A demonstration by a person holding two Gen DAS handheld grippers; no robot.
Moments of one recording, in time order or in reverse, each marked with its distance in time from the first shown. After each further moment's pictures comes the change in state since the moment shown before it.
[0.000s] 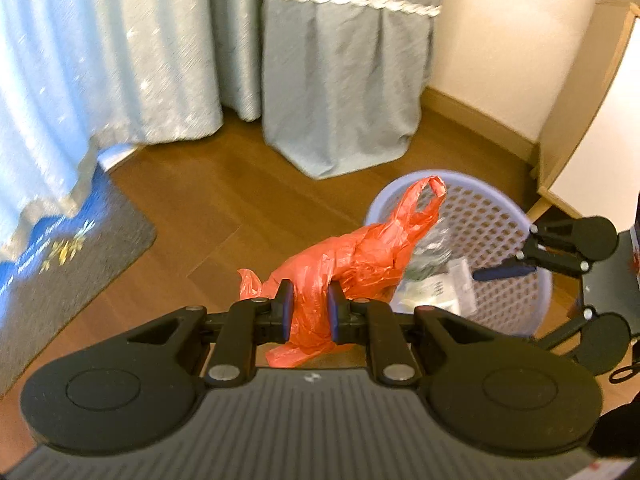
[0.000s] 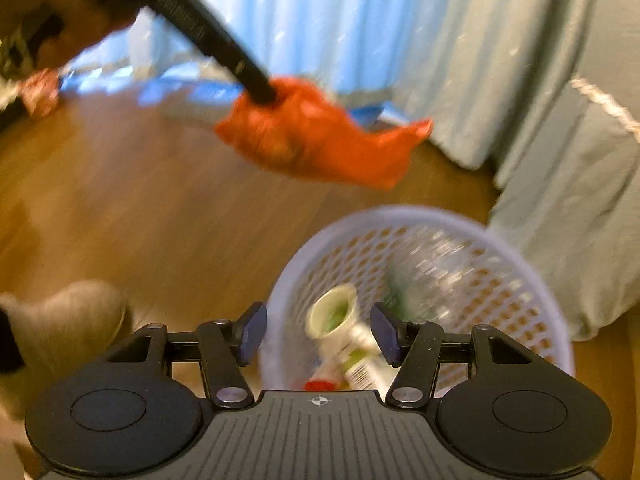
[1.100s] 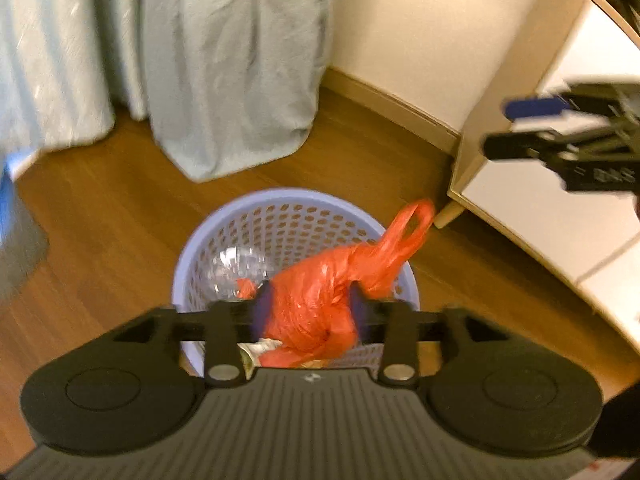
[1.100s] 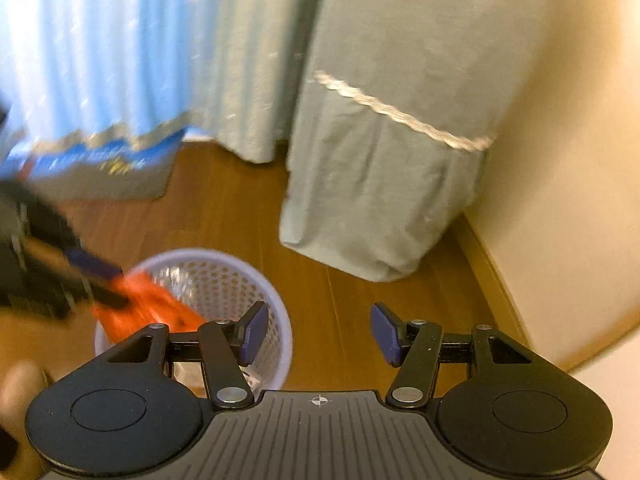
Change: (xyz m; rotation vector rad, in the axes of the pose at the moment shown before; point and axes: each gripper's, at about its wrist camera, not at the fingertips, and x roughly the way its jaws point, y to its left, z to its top) left arm 0.037 -0.123 0.063 -0.024 0.110 -0.183; right arm -0.169 -0.124 0.045 0.380 0.094 -0.360
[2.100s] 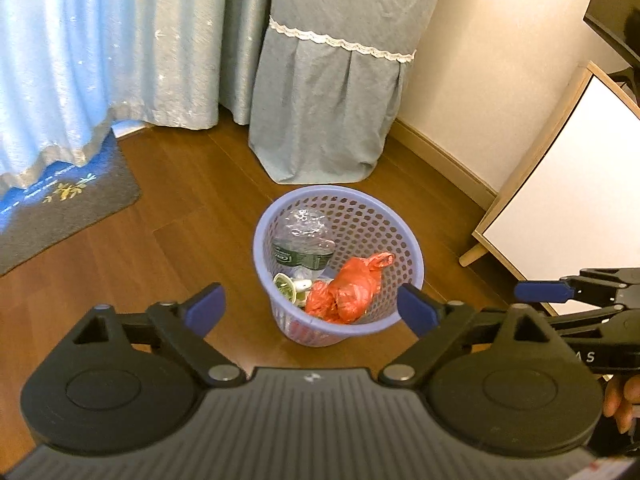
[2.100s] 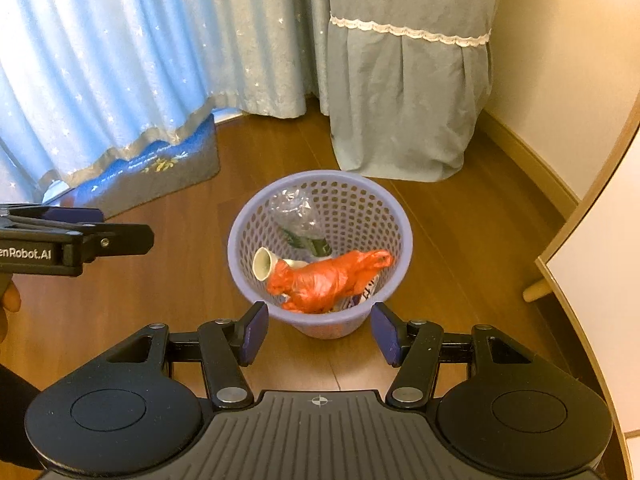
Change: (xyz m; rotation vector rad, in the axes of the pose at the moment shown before) left arm -0.145 -0.017 -0.099 -0.211 -0.185 0.179; right arm -0.079 0.105 -0.082 0.220 0.092 0.085
